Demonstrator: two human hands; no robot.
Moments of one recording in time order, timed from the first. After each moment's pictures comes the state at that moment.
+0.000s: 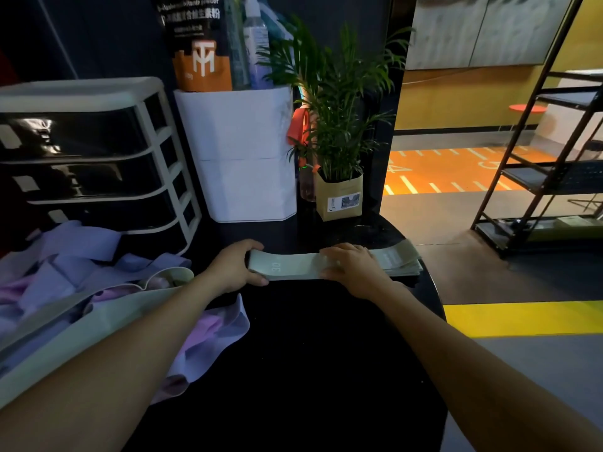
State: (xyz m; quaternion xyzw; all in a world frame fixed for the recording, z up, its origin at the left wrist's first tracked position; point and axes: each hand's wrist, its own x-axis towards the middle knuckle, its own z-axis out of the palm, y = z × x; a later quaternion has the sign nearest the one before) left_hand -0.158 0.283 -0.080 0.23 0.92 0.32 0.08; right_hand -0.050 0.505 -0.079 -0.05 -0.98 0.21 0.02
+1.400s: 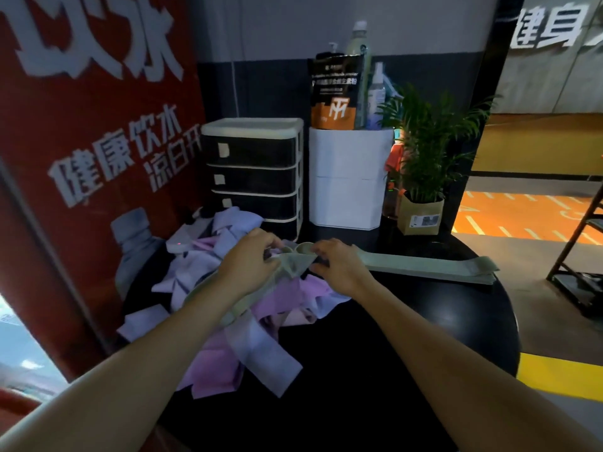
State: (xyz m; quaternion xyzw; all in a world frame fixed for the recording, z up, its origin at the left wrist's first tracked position) left_hand -0.039 0.104 -0.005 0.24 0.92 0.28 -0.15; right_hand -0.013 0.292 -0.016 0.09 -0.95 0.28 0.12
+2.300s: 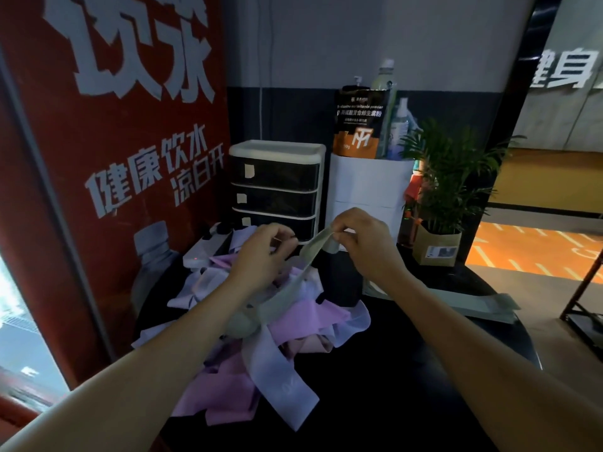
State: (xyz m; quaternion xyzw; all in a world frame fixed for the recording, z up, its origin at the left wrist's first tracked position) left_hand -0.050 0.093 0.026 0.23 0.85 0.45 -0.16; right_hand -0.017 0.289 0.057 0.18 -0.88 0.30 0.32
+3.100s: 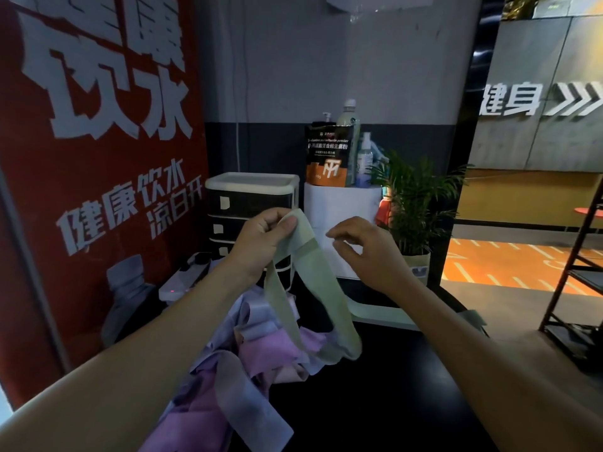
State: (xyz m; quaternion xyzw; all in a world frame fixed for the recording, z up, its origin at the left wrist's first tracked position) left_hand -0.033 0.142 0.100 0.27 0.66 0.70 -0.08; right_hand 0.013 0.330 0.094 0.19 -0.87 0.31 0.33
